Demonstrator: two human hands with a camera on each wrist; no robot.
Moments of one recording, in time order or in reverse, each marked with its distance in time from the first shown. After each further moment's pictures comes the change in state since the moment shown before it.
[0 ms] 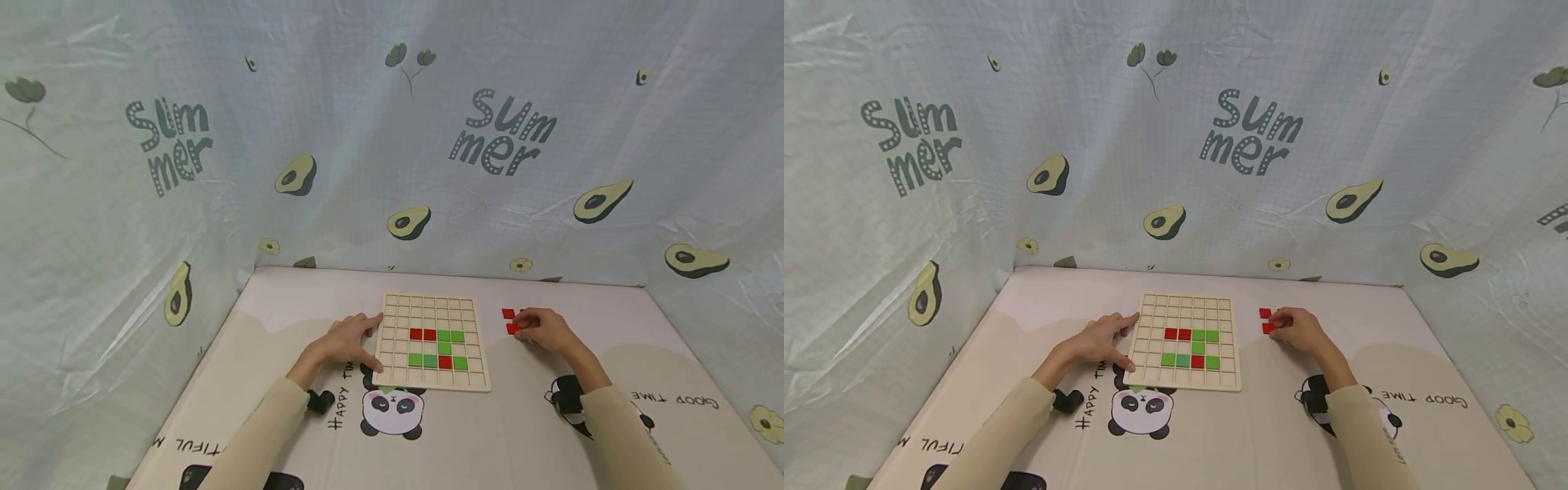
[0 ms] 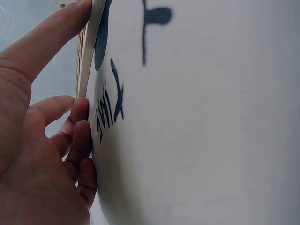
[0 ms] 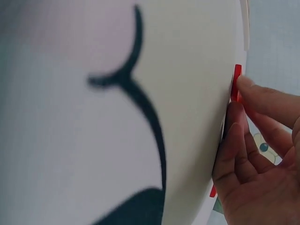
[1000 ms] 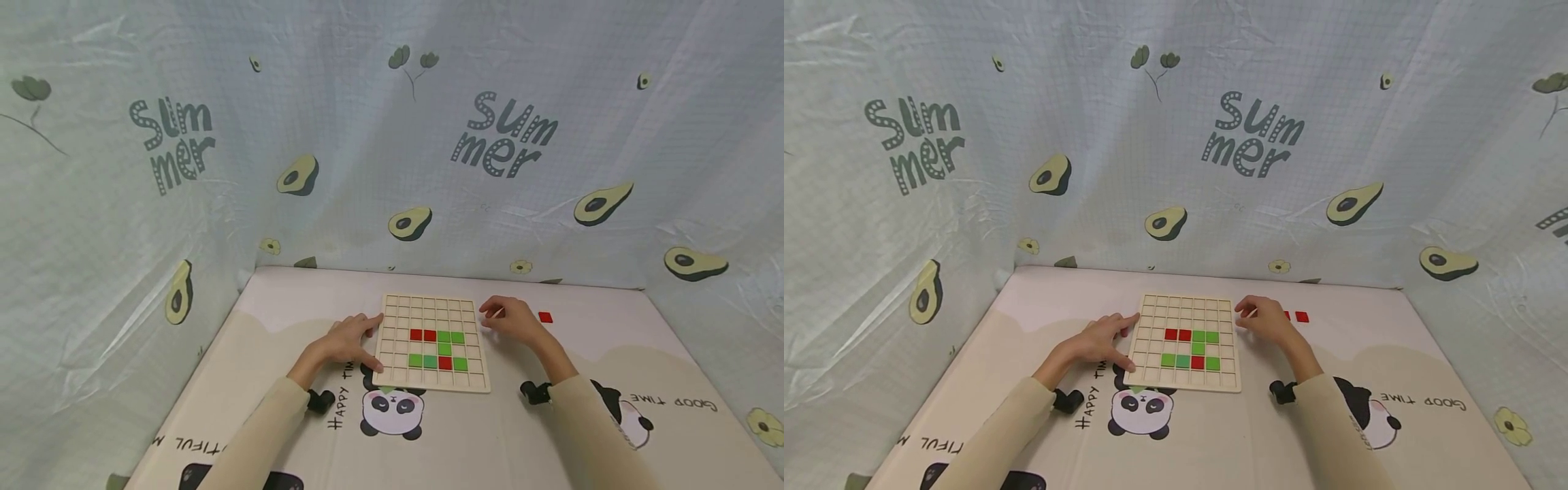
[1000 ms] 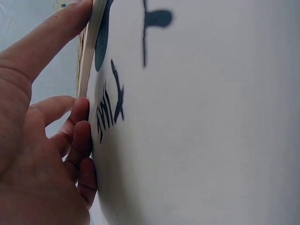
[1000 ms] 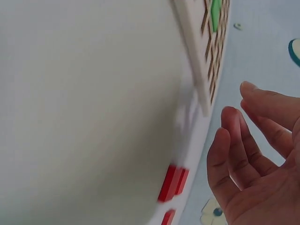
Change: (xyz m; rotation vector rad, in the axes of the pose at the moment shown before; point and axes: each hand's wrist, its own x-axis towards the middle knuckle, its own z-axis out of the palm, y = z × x) left_hand 0.000 0.000 0.001 -0.002 0.010 -0.003; right_hand 0.028 -0.057 0.023 -0.007 -0.009 -0.111
